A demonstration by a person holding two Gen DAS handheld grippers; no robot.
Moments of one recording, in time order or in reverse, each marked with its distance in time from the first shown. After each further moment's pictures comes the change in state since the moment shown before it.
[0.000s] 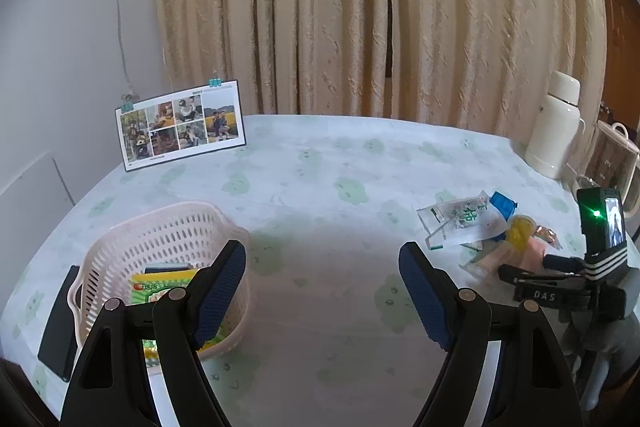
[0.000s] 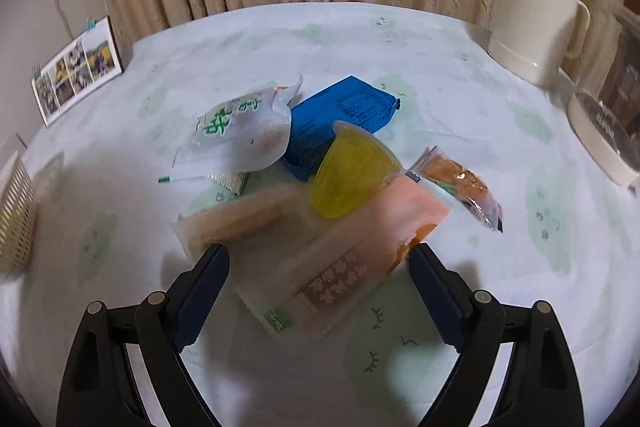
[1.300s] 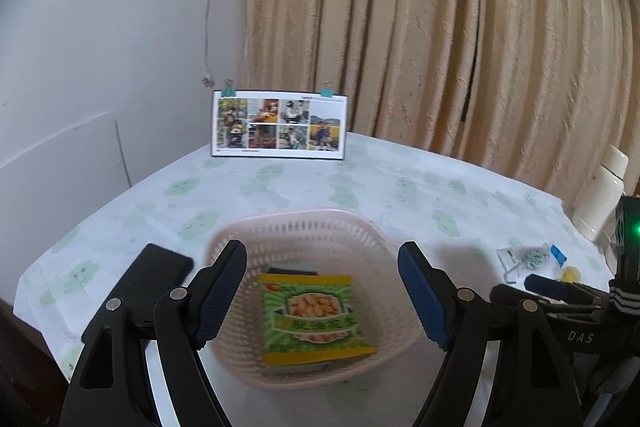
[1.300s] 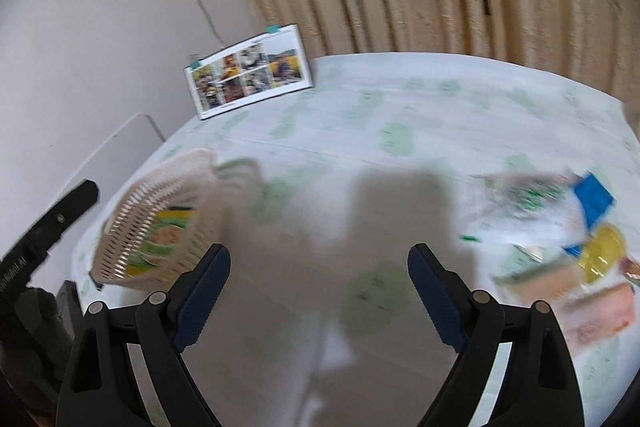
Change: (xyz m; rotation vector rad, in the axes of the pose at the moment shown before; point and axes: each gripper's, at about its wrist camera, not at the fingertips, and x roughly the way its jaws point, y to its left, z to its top) left arm -0.035 0.116 -0.010 -0.198 -0.078 0.128; right arm -0.044 0.144 0.014 -0.156 -0.107 0.439
